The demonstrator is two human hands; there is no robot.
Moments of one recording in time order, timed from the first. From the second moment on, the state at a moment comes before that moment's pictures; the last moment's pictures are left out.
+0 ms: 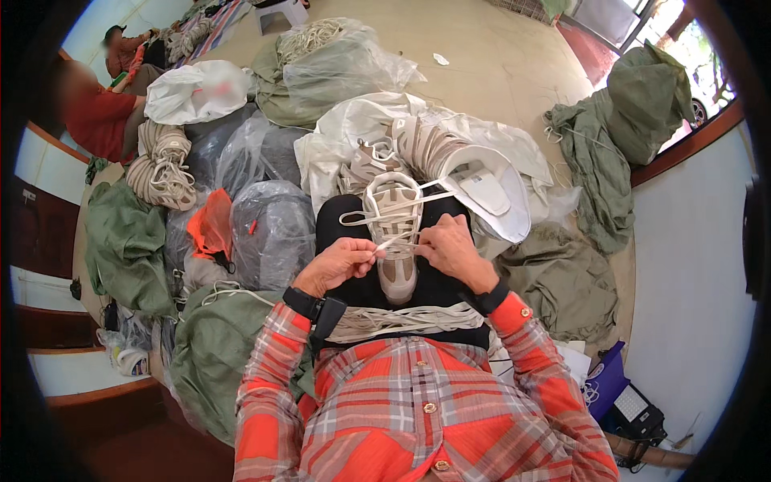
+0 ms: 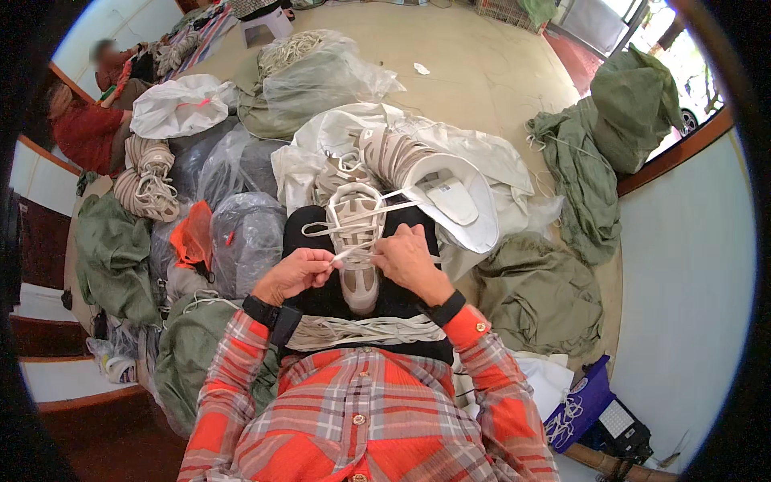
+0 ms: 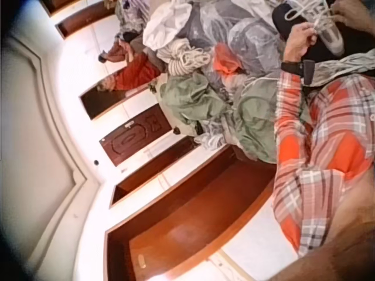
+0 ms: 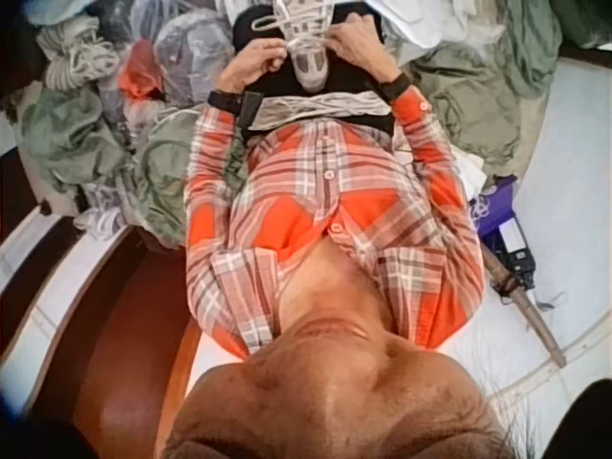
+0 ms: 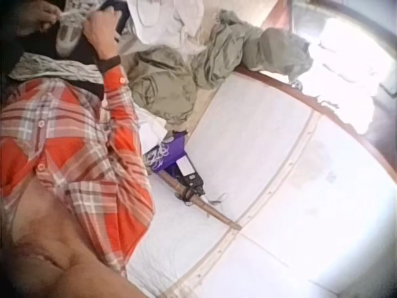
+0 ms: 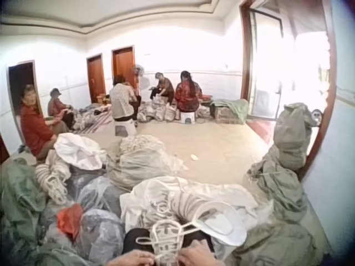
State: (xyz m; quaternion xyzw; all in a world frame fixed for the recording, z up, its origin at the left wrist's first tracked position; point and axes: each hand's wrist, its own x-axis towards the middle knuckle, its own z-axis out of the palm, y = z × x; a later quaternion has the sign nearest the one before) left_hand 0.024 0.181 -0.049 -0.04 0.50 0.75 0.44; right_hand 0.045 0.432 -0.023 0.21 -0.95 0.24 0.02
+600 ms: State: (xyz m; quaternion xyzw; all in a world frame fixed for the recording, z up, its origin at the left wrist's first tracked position) left_hand 0.090 -0.196 0.123 -0.06 0.26 0.86 -0.44; right_hand 0.017 0.420 -0.073 0.18 -0.85 0.49 -0.09
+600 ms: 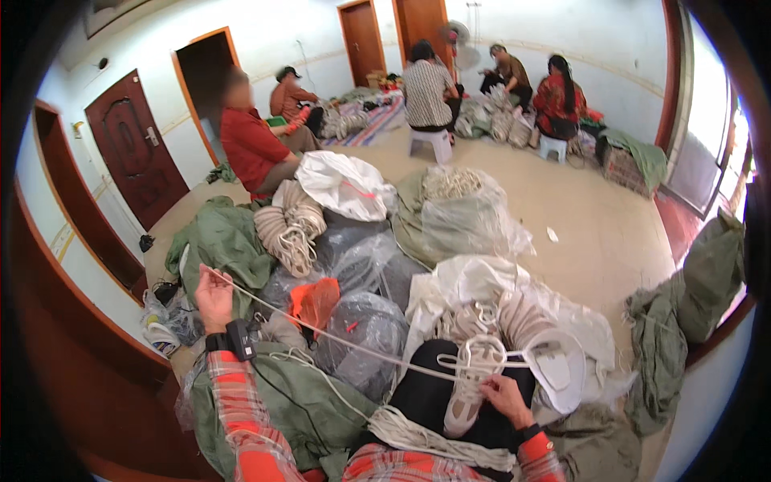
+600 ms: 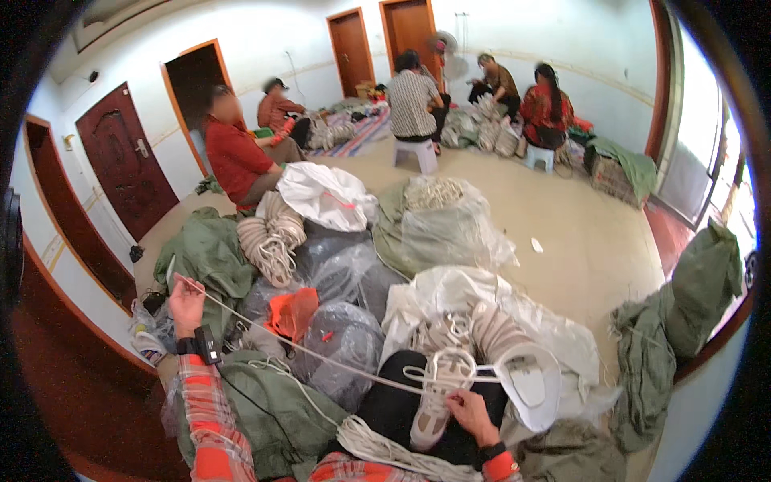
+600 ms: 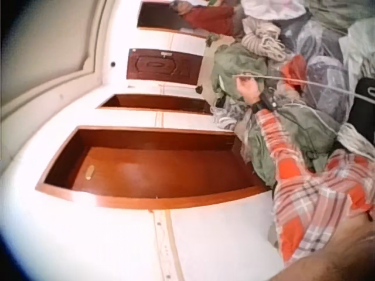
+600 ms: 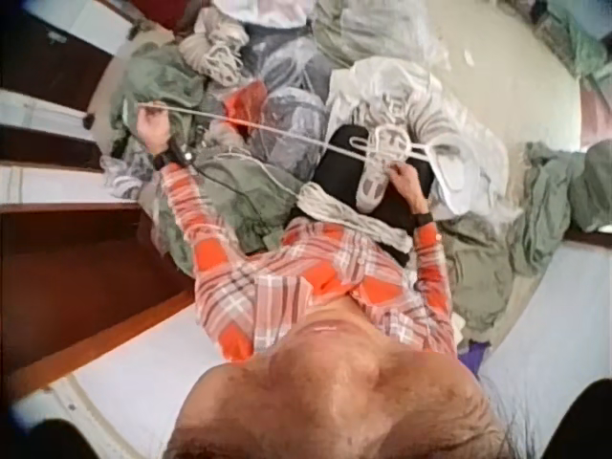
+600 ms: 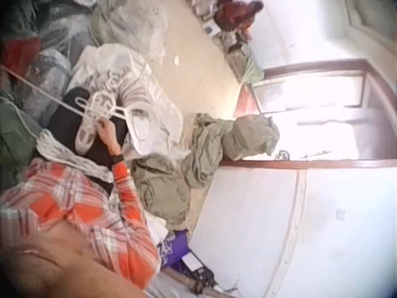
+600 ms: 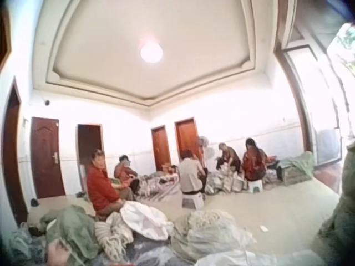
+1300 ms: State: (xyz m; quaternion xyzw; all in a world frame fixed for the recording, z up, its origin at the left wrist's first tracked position) left_hand 0.024 0.156 -0.025 0.03 0.83 0.55 0.05; right_hand 0.087 0.311 -0.028 0.55 -0.78 0.29 -0.11
